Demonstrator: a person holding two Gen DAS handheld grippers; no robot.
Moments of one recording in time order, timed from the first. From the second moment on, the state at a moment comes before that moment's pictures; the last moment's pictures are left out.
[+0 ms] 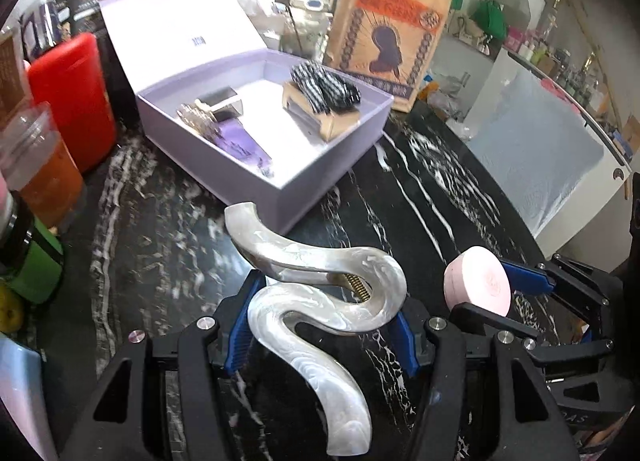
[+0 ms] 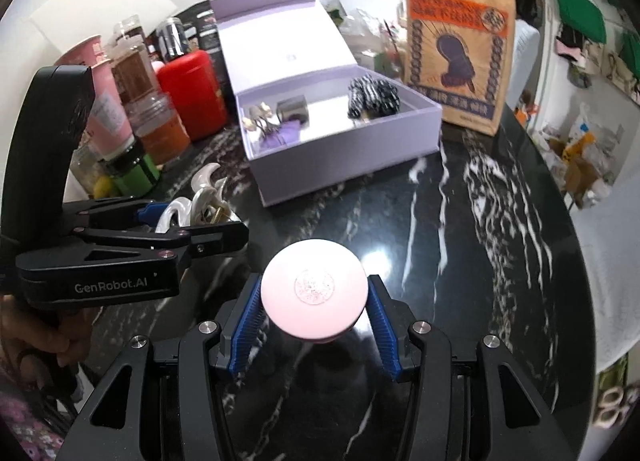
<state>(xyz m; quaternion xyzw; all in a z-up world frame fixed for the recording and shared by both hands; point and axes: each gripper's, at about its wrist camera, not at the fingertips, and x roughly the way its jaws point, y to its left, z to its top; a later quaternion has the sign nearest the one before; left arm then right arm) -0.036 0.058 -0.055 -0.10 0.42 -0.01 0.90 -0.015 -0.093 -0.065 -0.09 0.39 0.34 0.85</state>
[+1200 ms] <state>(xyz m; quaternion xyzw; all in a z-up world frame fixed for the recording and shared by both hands) 0.029 0.088 0.022 -0.08 0.36 0.00 0.93 0.053 -0.057 0.019 -0.11 0.31 0.39 0.86</state>
